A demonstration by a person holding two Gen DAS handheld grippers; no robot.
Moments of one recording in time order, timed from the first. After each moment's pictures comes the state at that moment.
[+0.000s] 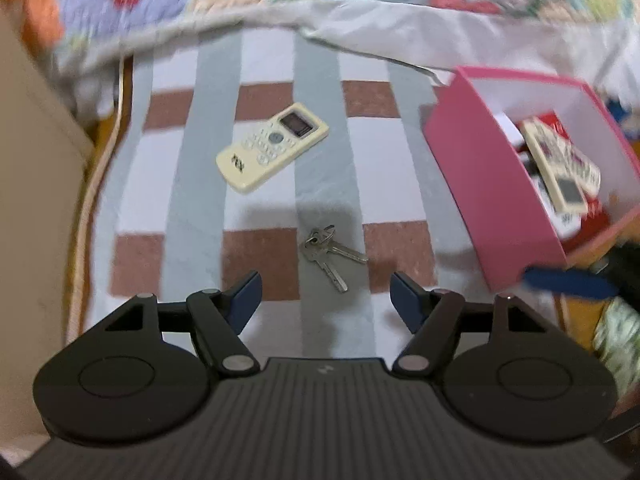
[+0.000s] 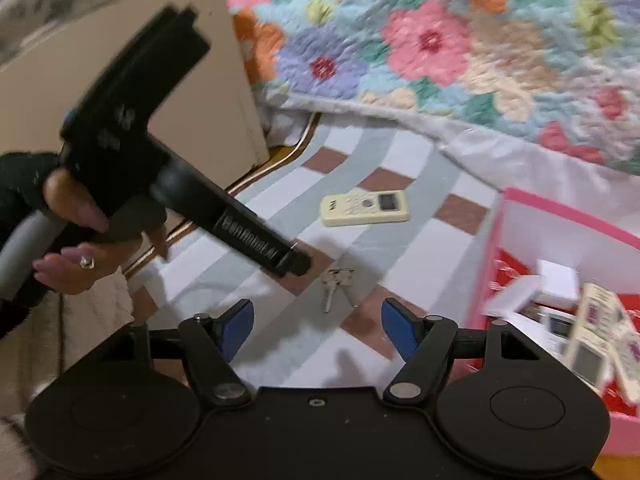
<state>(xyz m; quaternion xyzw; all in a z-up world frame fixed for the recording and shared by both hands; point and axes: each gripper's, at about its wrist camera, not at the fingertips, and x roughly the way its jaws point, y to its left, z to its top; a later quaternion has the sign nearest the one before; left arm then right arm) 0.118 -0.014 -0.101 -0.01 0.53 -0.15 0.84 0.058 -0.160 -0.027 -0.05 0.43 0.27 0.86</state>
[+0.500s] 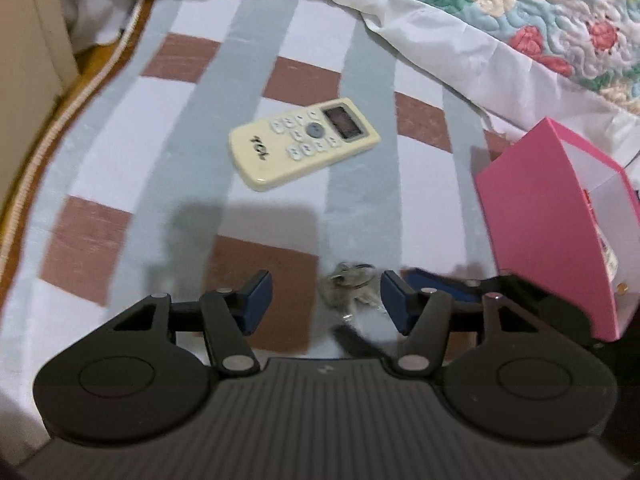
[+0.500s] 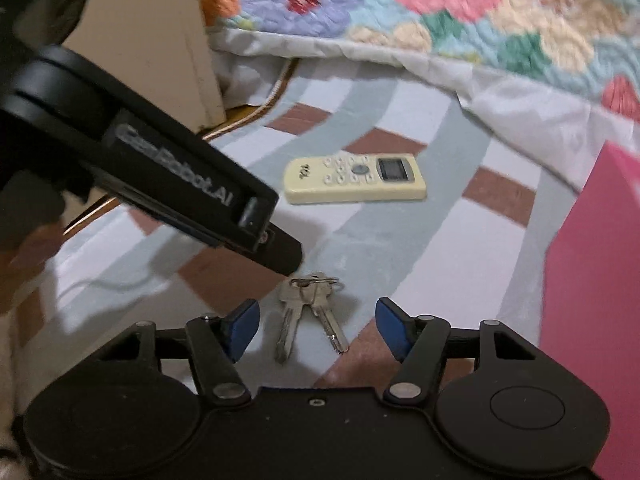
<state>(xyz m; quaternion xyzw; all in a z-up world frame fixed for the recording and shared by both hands) 0.165 0.015 -0.176 -0.13 0.51 -0.14 0.84 0.137 -0.132 -0.140 -0.06 0.43 0.23 0.87</state>
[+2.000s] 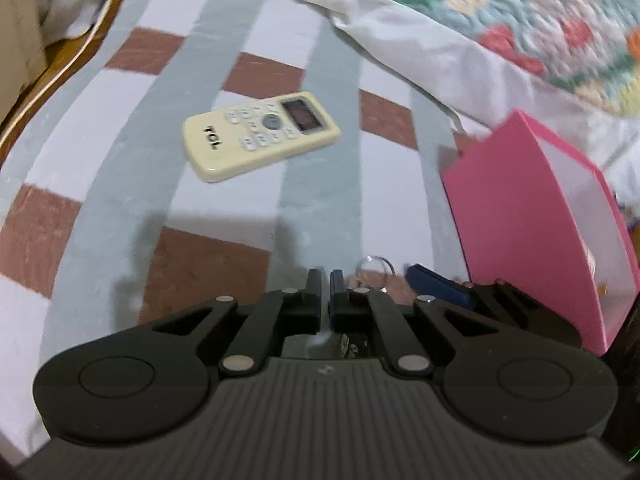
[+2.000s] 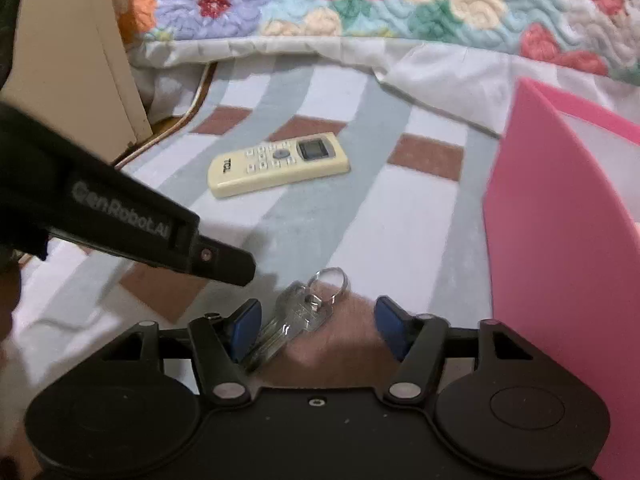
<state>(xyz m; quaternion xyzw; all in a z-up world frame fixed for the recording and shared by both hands) 0.157 0.004 -0.189 -0.17 0.49 -0.16 0.84 0.128 -0.132 -0.135 -0.06 0.42 0.14 0.90</state>
